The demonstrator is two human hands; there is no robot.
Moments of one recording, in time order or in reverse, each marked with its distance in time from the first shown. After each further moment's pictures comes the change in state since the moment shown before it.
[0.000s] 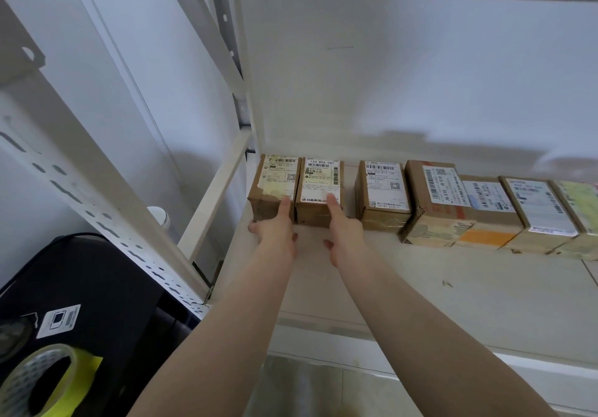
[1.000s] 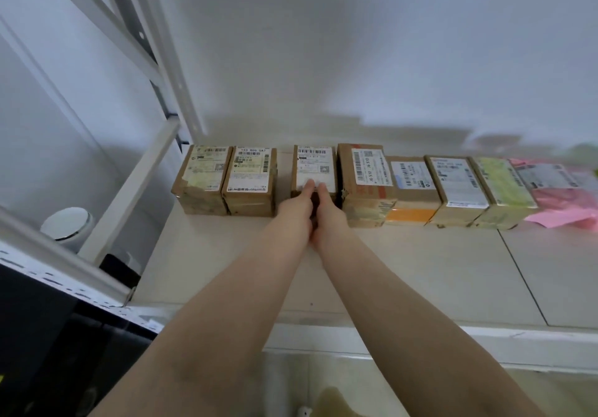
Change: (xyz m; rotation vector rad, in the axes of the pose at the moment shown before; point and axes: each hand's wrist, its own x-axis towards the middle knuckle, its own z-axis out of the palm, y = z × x) left_hand -0.065 -0.060 0.118 0.292 -0.333 -0.086; right_hand 0.046 -0.024 -0.082 0.384 -0.059 0.149
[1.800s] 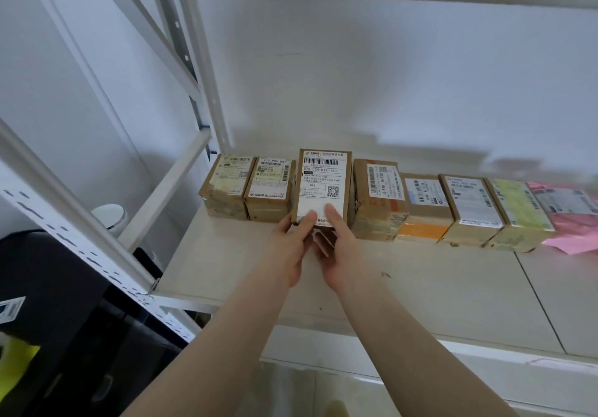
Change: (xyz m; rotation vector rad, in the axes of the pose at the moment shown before) left_hand -0.035 -0.043 -0.062 -0.210 -0.223 0.325; right_hand -0.030 0.024 -0.037 0.079 -0.274 -0.055
